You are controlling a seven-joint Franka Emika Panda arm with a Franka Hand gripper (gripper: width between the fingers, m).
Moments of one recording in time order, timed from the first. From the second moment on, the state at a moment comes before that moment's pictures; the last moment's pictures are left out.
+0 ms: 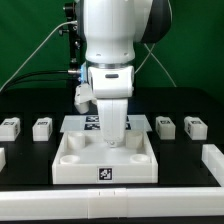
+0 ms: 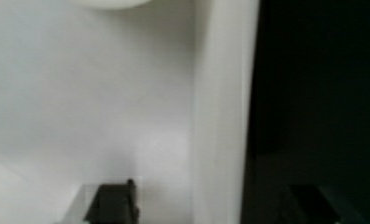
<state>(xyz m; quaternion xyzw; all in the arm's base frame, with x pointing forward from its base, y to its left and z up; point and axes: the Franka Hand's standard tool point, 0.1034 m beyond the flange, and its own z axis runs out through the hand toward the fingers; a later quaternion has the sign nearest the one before) 0.426 -0.010 0.009 -0.71 -0.70 0.04 0.05</state>
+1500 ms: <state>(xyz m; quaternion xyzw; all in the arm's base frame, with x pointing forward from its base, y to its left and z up) 0.457 0.023 0.009 -0.71 -0.70 0.02 0.04</state>
